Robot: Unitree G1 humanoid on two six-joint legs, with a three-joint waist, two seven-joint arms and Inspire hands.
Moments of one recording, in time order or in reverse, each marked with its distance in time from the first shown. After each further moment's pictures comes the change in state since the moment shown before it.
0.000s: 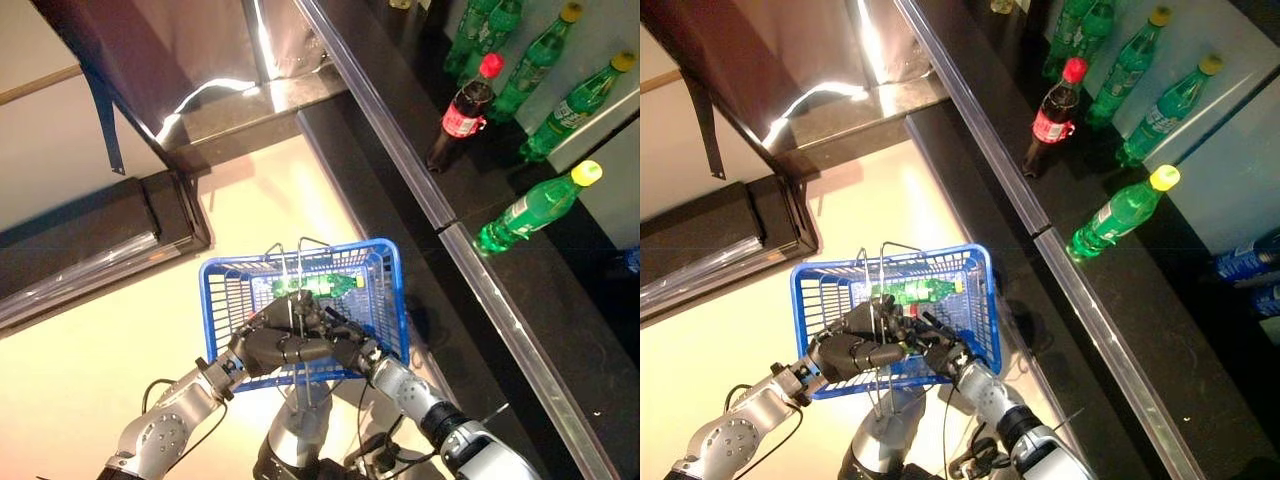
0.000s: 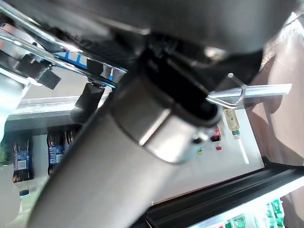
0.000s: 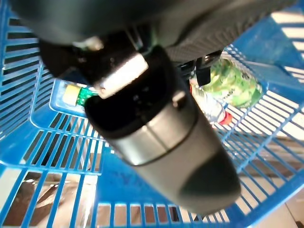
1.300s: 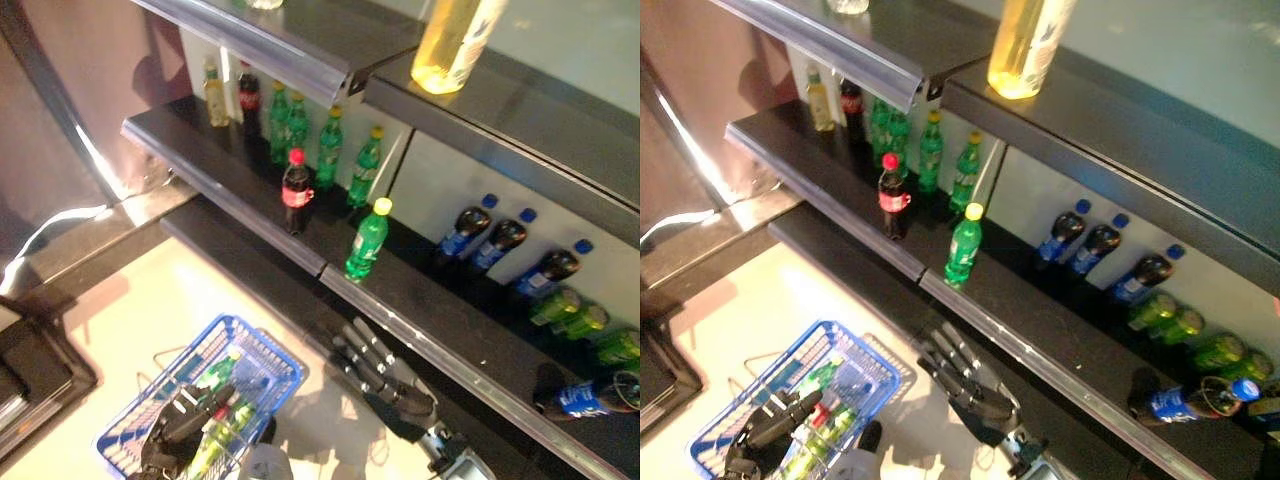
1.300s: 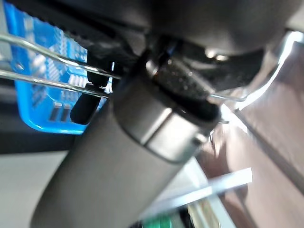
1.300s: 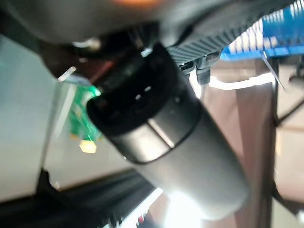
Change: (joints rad) left arm 0.254 -0.255 0.313 0.742 0.133 -0.341 0.298; right arm 0.673 -0.182 -0.278 -0.406 -0.167 0.027 0.725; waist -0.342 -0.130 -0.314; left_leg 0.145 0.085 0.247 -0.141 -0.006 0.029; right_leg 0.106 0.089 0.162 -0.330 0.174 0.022
